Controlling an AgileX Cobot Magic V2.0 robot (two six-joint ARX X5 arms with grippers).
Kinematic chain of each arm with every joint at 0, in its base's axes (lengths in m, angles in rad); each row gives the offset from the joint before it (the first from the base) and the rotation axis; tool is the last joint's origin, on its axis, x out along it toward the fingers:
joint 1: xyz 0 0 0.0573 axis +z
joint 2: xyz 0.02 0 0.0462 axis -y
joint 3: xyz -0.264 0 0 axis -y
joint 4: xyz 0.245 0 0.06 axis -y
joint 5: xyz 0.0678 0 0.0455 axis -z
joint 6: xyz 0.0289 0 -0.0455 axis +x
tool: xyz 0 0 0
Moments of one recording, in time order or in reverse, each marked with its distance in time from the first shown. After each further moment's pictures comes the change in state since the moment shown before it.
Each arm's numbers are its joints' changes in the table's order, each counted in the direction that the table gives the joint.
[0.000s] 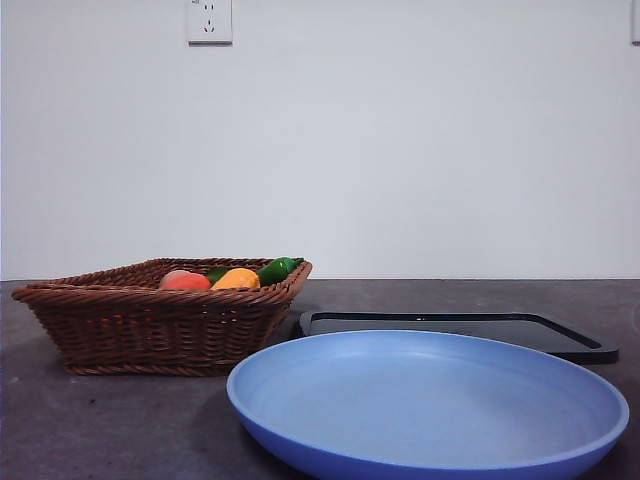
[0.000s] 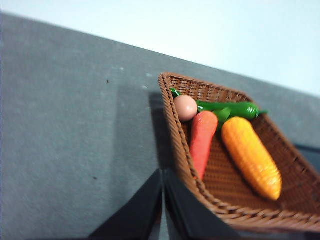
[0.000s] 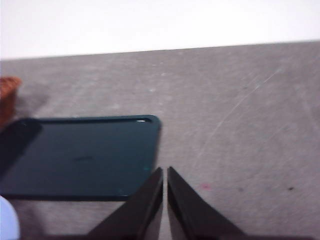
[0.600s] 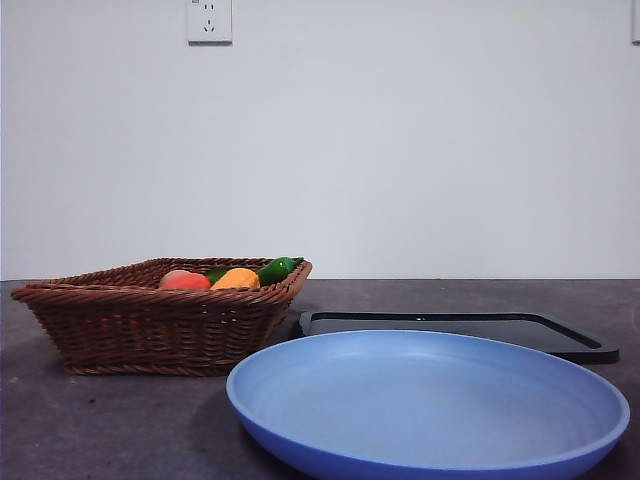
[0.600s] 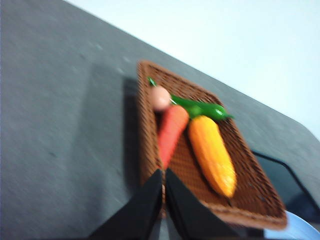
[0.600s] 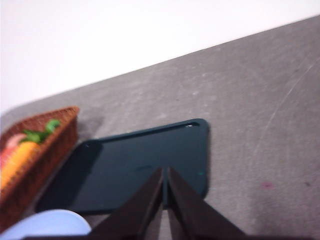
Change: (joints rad) left arm 0.000 0.000 0.016 -0.031 0.109 -0.185; right arm 0.000 0.000 0.009 0.041 -0.134 0.249
